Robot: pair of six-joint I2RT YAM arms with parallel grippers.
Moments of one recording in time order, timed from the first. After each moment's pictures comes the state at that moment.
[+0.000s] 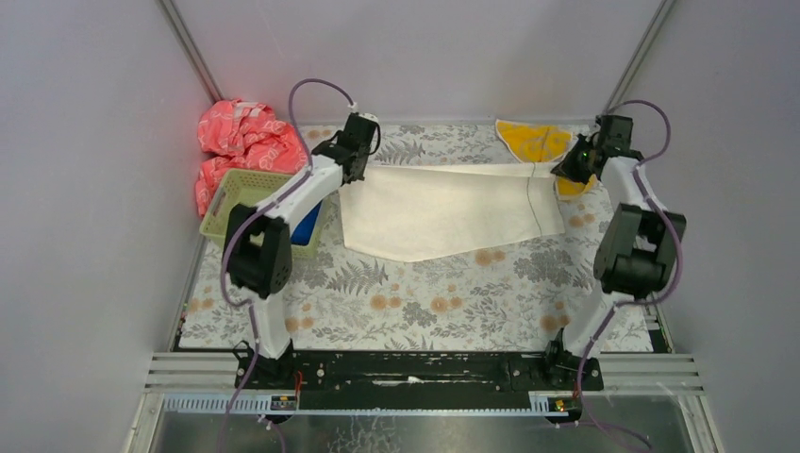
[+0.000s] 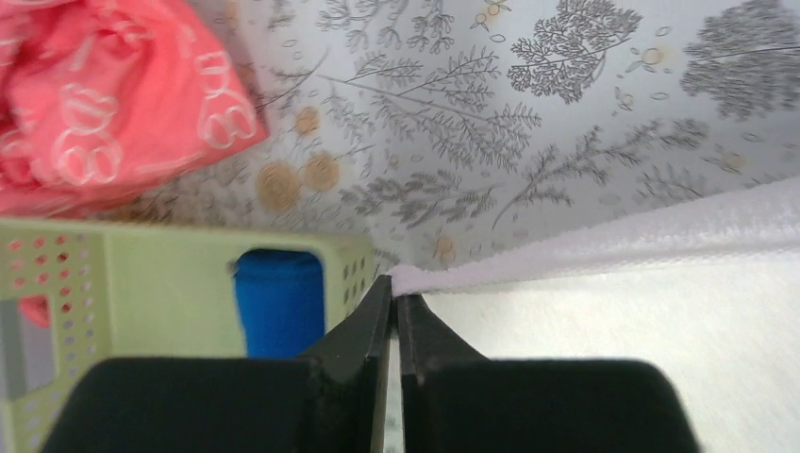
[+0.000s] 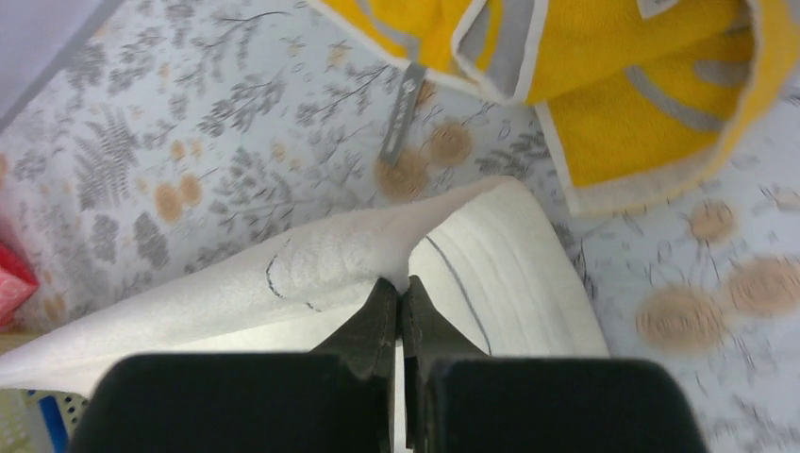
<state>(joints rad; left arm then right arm) -0.38 1.98 1.65 -0.56 -0.40 -0.02 -0.25 1.91 1.49 -0.45 -0.30 0.39</state>
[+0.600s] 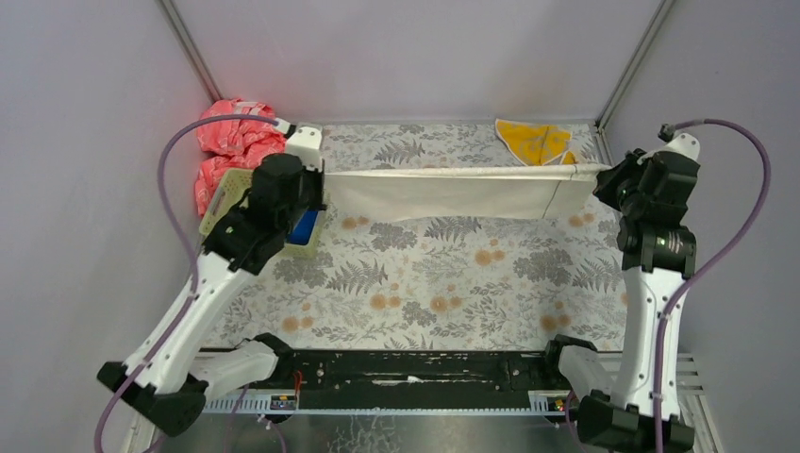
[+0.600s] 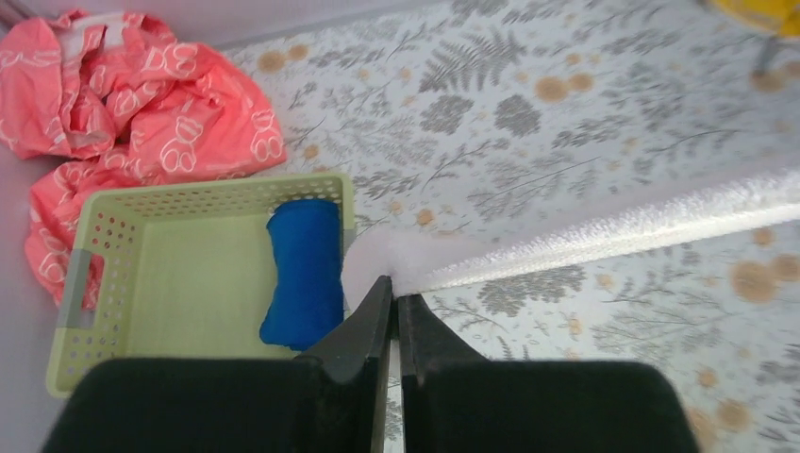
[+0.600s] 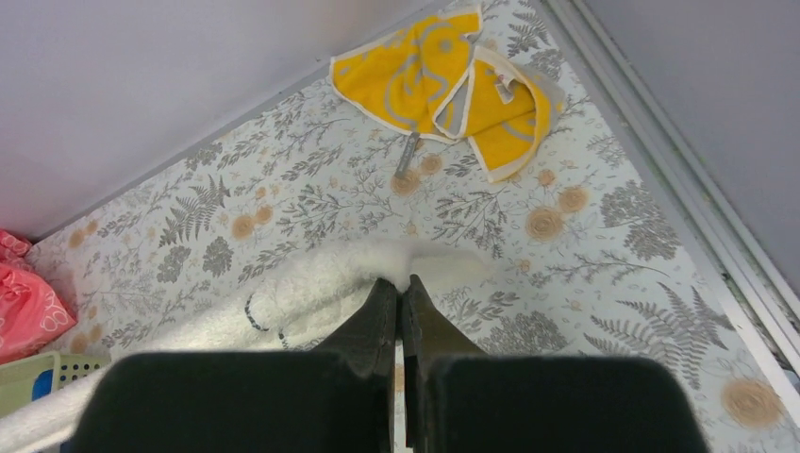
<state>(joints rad) -0.50 1.10 1.28 -0.61 -0.34 -0.06 -0.24 0.99 1.25 -0.66 -0.06 0.37</state>
